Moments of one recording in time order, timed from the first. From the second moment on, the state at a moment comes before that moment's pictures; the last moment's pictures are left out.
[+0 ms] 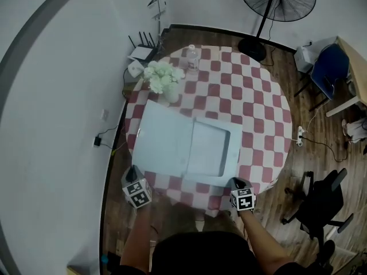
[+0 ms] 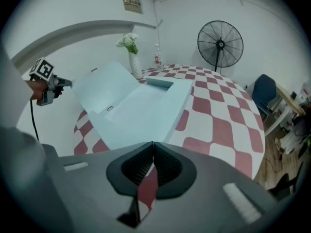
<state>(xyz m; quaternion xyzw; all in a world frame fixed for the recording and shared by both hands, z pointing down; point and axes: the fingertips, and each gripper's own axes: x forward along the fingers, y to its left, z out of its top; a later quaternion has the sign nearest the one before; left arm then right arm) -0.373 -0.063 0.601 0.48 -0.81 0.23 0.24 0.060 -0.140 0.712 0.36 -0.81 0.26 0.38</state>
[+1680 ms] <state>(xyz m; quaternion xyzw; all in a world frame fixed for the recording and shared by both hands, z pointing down) -0.433 -0.112 0.749 0.63 -0.56 0.48 0.26 -0.028 -0.157 0.696 0.39 -0.79 0.20 0.42</state>
